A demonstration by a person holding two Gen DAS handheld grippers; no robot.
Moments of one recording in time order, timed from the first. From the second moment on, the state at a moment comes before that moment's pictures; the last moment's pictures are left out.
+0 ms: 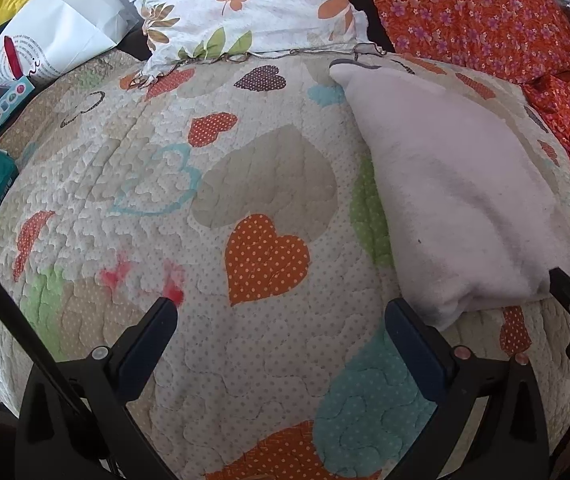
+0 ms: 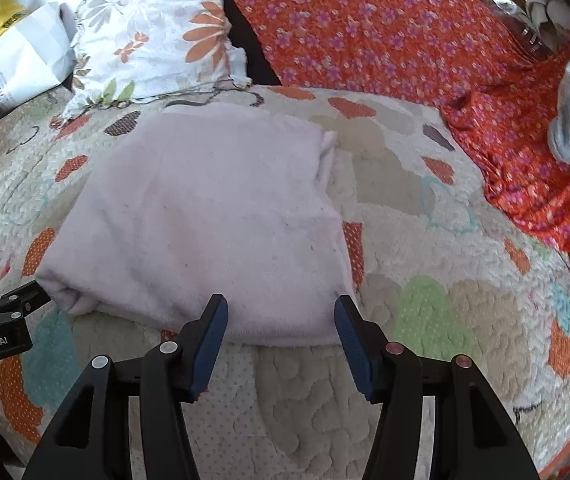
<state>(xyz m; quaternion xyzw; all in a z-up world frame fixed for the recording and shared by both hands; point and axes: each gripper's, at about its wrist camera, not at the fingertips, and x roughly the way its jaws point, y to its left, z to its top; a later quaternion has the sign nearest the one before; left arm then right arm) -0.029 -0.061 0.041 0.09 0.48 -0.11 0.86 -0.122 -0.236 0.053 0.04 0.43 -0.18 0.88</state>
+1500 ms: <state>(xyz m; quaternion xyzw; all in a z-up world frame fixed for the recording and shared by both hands) -0.063 -0.081 0.033 0.10 0.50 -0.14 0.85 -0.147 -0.241 0.030 0.08 0.48 -0.21 0.85</state>
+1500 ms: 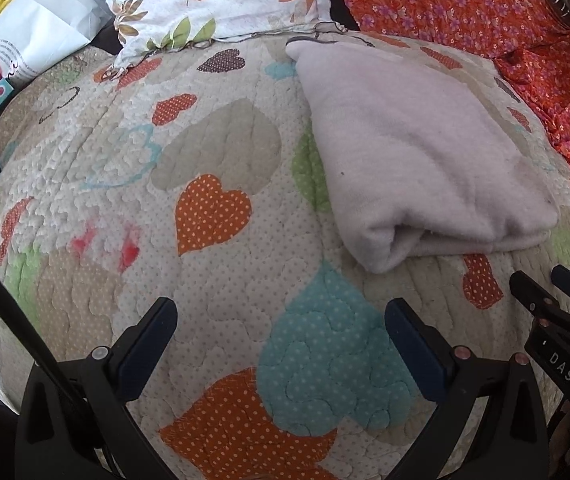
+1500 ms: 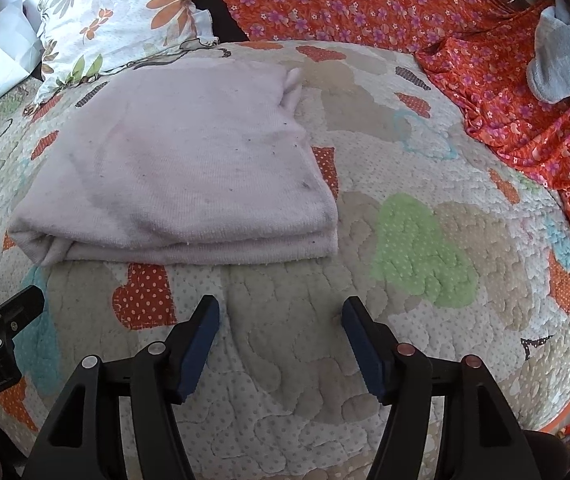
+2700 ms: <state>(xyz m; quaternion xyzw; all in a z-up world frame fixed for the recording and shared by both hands) -0.061 -0.074 0.039 0.11 0.46 -0.12 0.87 -0.148 -0.243 0.031 0.07 0.47 -0.22 0.85</state>
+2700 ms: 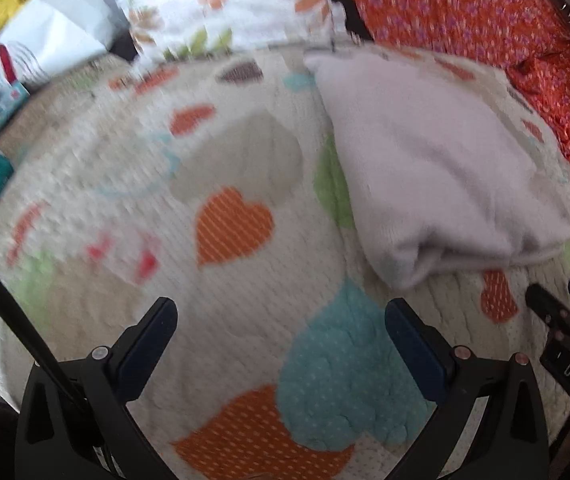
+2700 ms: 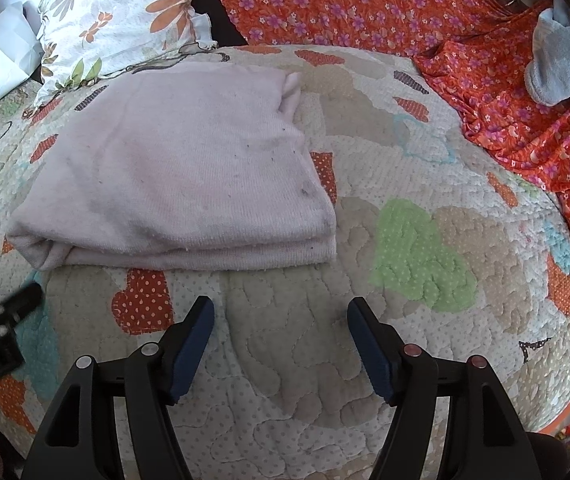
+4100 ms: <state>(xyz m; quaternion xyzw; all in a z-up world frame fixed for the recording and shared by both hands) -0.096 -0.061 0.042 0.12 0.45 -0.12 0.88 -0.166 -0.220 0.045 0.04 0.46 -0.22 0.86</state>
